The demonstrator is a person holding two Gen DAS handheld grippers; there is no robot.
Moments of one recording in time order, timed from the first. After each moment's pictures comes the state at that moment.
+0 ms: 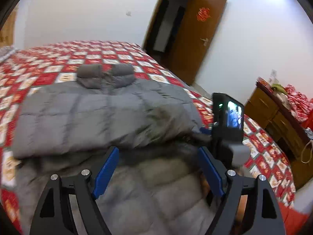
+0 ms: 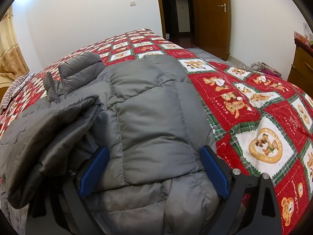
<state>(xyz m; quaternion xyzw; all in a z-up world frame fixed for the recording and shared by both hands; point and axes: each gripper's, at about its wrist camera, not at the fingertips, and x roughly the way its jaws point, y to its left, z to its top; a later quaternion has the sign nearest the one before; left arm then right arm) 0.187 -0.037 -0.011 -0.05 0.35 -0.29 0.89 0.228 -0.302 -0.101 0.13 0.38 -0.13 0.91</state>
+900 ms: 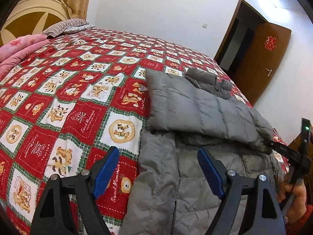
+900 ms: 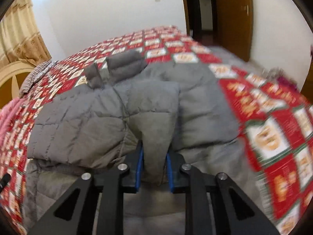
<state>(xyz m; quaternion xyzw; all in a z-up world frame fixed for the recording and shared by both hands) 0.191 0.138 -0.037 -0.13 0.37 -0.07 0.92 0.189 -0.256 -0.049 0.10 0.39 -0.05 0.91</state>
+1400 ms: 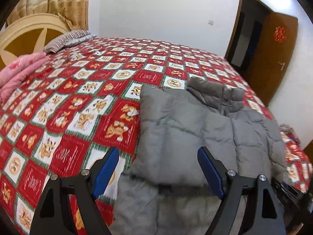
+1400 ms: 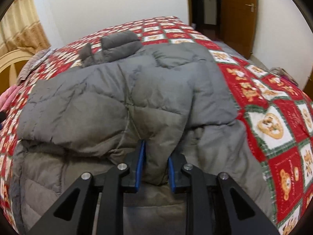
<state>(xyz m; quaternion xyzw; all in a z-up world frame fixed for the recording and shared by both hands) 0.269 0.075 -0.020 -0.06 0.37 -0.01 0.93 0.193 -0.260 -0.087 0.09 0.43 -0.03 0.90</state>
